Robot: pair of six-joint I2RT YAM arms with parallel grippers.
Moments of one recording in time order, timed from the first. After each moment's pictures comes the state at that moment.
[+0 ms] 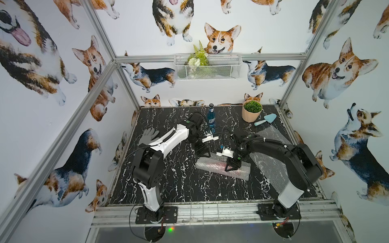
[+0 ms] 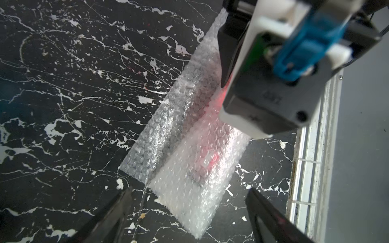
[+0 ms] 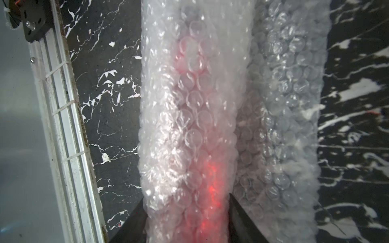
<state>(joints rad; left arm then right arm) -0.53 1.80 1.46 -1.02 0.53 0.71 0.63 1.74 1.10 -0.82 -0.55 -0.61</state>
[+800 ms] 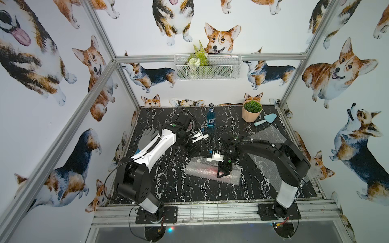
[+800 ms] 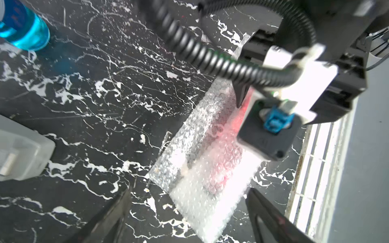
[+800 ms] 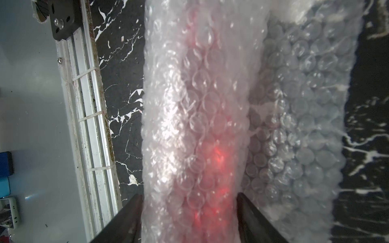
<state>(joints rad) -0.43 1.58 1.31 -0.98 0.48 0.66 0.77 1.79 1.17 -0.84 -0.56 -0.54</state>
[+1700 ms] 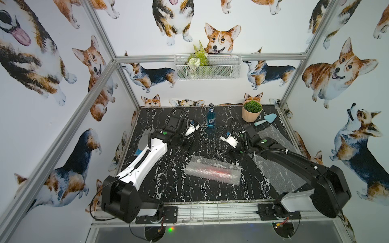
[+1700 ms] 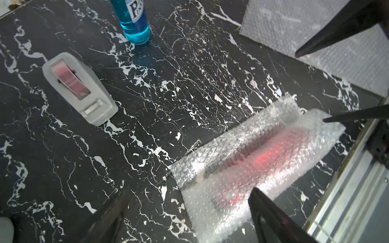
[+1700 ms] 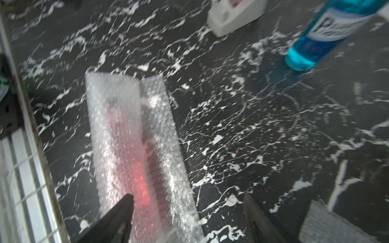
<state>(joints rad) -0.40 1.38 1.17 -0.74 0.31 0.19 0.63 1.34 0.98 -0.47 -0.29 -0.23</state>
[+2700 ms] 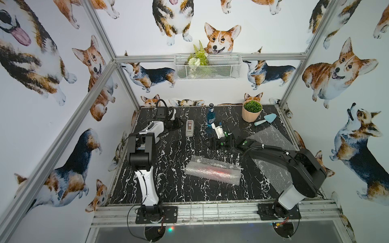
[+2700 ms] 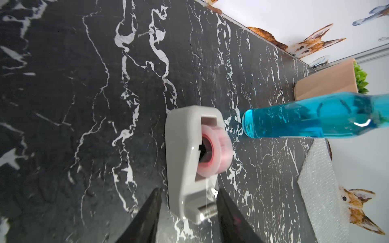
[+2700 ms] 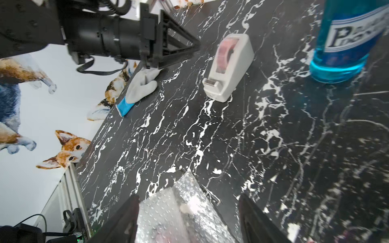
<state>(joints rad) -0.05 2.07 1.48 -0.30 0.54 -0.32 0.77 1.65 1.05 0.05 -0.27 0.49</state>
